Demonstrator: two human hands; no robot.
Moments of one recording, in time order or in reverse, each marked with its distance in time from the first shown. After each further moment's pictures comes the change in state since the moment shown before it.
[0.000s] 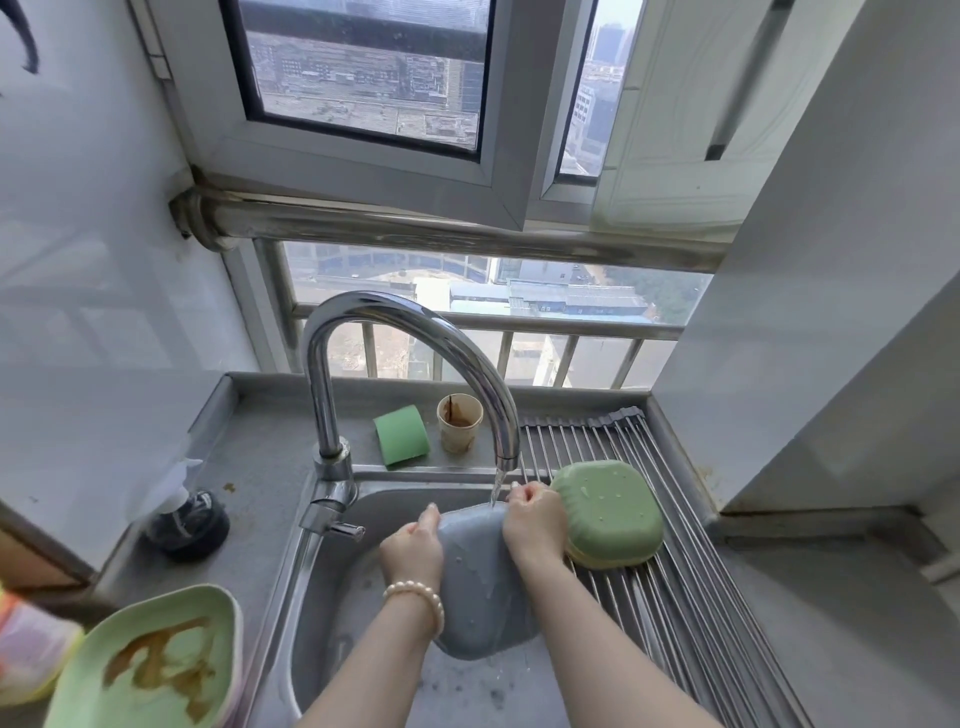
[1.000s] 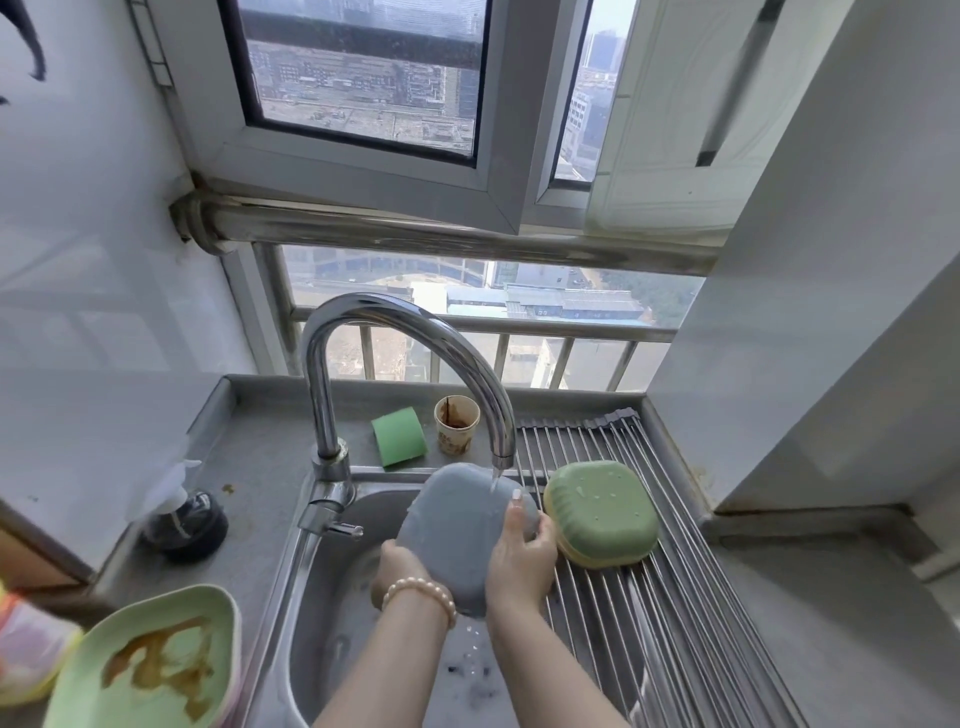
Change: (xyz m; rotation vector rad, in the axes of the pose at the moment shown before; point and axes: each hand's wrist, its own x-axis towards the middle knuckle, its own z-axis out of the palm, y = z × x) left_hand 0.005 -0.011 0.004 -0.673 0.167 -0.425; right_hand -0.052 0.003 0.012 0.513 0.177 0.212
